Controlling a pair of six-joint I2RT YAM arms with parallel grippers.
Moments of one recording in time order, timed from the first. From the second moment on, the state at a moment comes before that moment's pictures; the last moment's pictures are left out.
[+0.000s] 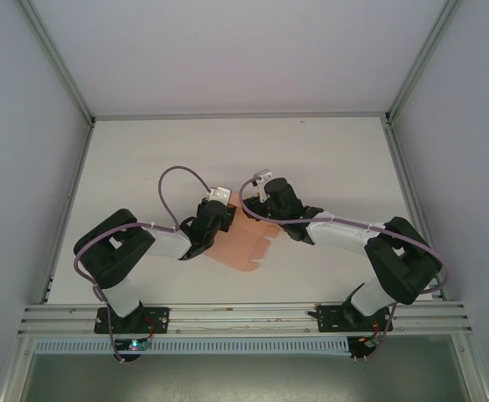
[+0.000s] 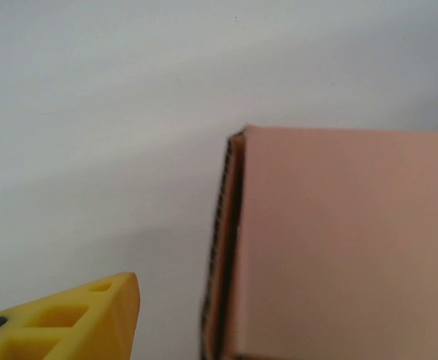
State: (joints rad) left arm -0.72 1.72 0.62 0.53 -0.38 -0.19; right arm 0.70 1.53 0.76 0.17 0.03 0.25
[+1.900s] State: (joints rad) left arm -0.66 1.17 0.49 0.19 -0.36 -0.38; right arm 0.78 1.33 0.75 0.02 0.28 0.16
